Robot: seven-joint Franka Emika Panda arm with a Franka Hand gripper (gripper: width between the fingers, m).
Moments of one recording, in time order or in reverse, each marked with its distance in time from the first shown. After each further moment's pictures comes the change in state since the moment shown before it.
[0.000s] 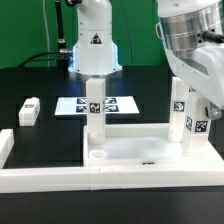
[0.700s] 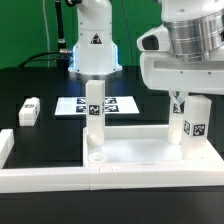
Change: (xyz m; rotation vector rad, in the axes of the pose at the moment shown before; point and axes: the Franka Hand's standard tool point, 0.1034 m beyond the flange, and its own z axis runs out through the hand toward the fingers) arm 0.001 0.008 0.005 -0.065 -0.005 -0.747
